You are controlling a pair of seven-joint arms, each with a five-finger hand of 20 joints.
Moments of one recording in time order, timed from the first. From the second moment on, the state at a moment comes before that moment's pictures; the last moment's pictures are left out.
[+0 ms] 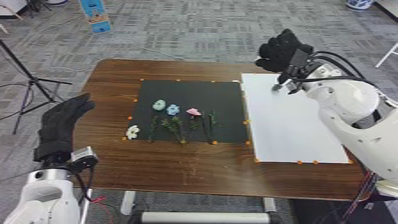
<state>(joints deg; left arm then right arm) 124.3 -53.0 -95.2 -120.7 54.6 28.3 15.6 -57.3 -39.2 50.7 -97.1 -144.3 7.6 -3.5</state>
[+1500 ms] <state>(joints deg) 124.0 -53.5 -95.3 -119.7 54.3 25.3 17.2 -61.6 -70.1 53.3 -67.2 -167.8 19.3 -21.4</state>
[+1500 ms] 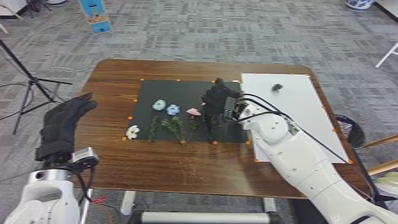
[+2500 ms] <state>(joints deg) 120.5 -53.5 -92.3 -119.3 55.4 25.7 14.8 -61.2 -66.6 51.0 -71.6 -160.2 11.3 -18.4</state>
